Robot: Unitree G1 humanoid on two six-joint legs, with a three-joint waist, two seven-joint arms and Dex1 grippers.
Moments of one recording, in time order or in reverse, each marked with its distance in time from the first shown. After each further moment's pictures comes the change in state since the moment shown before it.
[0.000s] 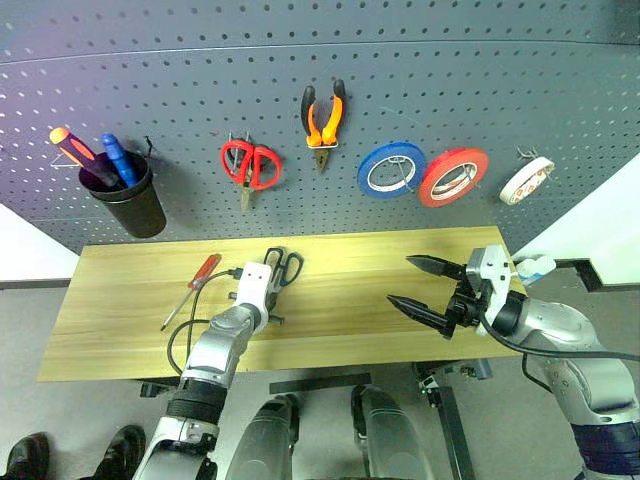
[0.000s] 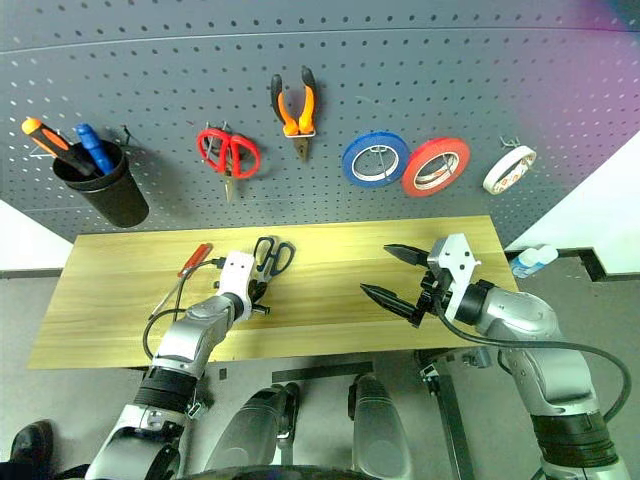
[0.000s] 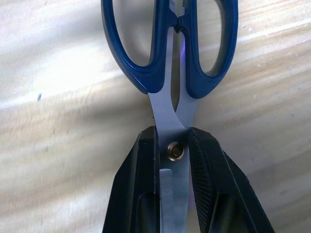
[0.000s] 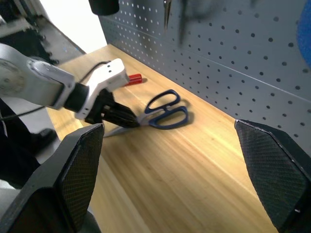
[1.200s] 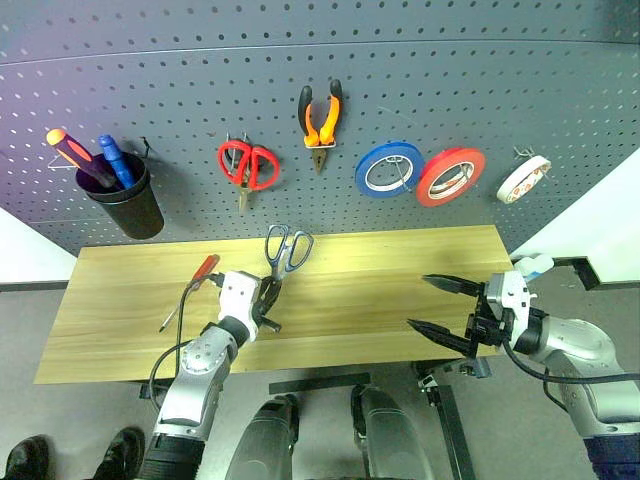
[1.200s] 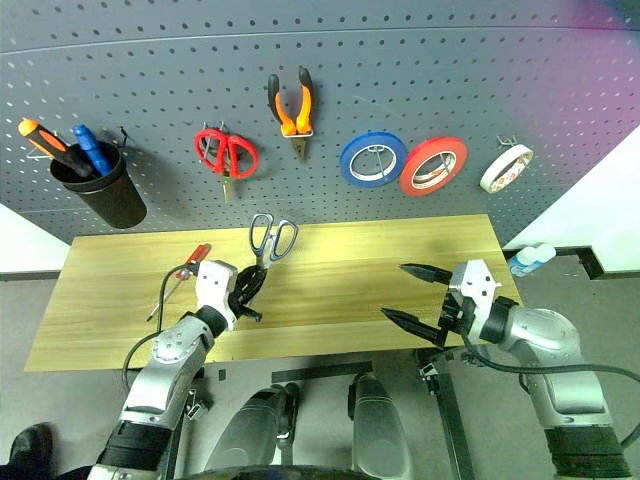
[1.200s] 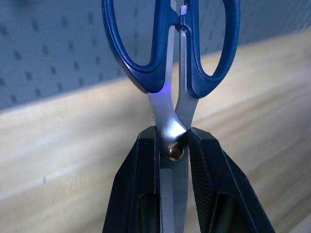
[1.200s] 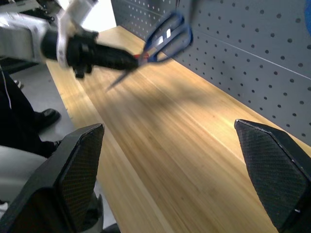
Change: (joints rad) left arm 0.277 0.058 0.019 -0.250 -0.063 -0.543 -0.218; right arm 0.080 -0.016 -0.055 0.195 -0.040 -0.249 0.217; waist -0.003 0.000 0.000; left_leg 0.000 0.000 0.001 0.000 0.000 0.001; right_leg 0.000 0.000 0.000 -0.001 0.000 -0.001
